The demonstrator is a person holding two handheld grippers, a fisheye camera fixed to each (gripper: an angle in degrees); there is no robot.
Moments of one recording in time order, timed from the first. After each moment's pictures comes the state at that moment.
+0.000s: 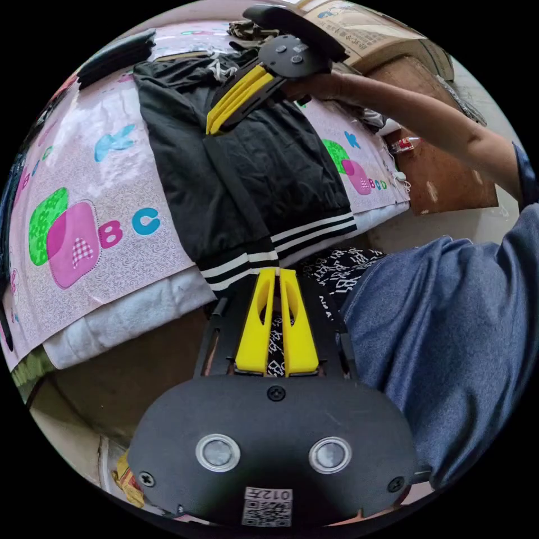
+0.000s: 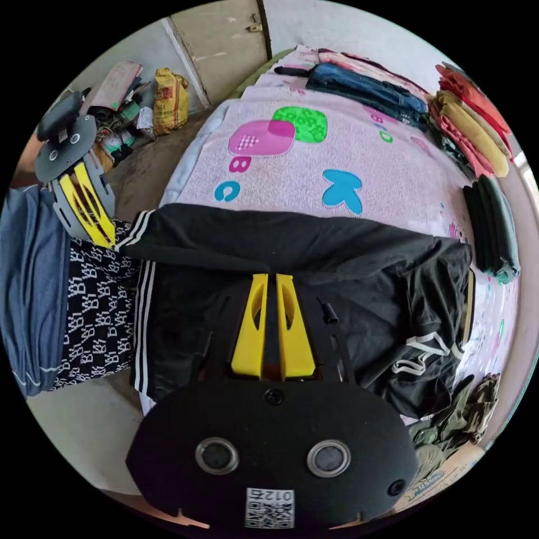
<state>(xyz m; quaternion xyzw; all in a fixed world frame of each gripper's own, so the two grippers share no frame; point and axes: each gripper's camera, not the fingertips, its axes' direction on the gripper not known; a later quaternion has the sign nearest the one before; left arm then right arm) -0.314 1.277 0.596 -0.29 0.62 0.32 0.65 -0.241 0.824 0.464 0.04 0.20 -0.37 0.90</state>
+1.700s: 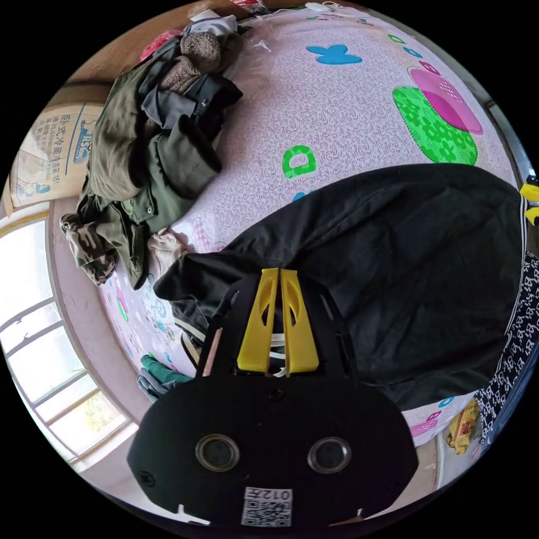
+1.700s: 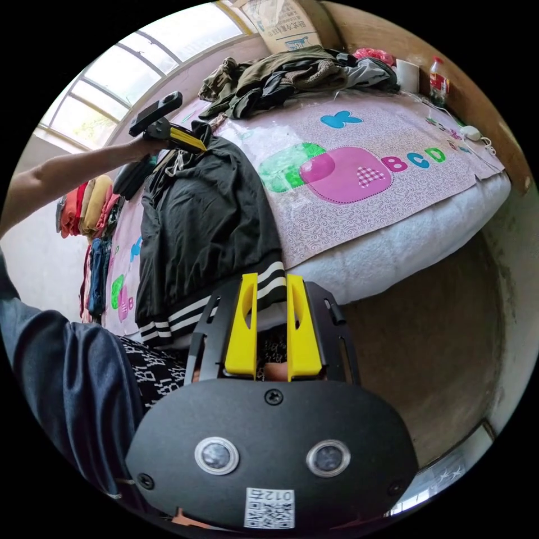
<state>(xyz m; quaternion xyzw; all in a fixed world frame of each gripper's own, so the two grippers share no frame) 0.211 1.378 0.639 0.20 0.30 0.77 0.52 -0.156 1.363 0.523 0.41 -0.01 0.51 0.76</state>
